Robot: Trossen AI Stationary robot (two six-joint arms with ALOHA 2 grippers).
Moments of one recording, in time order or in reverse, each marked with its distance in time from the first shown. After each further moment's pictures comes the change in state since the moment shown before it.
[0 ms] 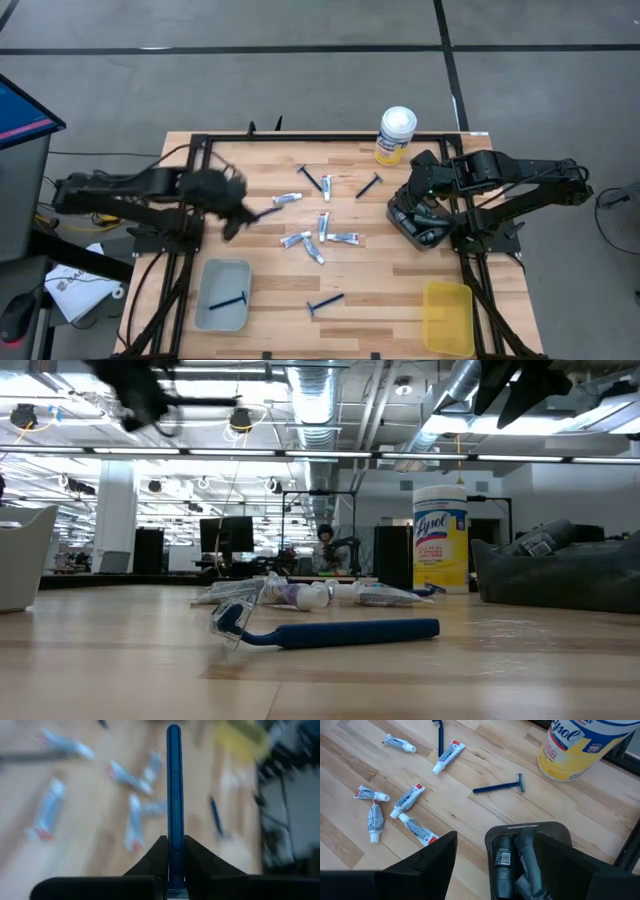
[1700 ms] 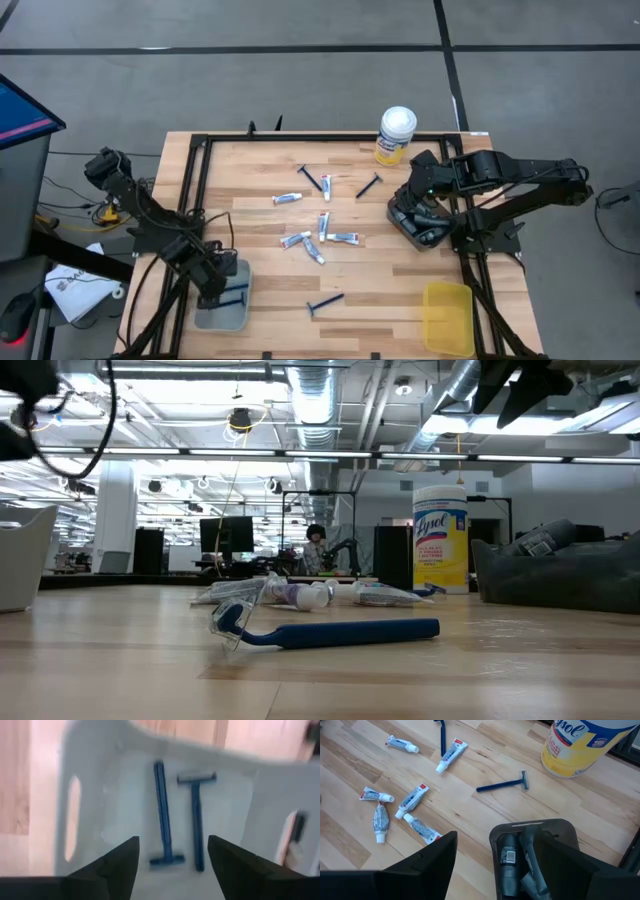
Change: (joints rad) left arm -0.760 0.330 -0.102 -0.110 -0.106 -0.464; right arm -0.001 0.000 0.000 0.008 -0.017 0.026
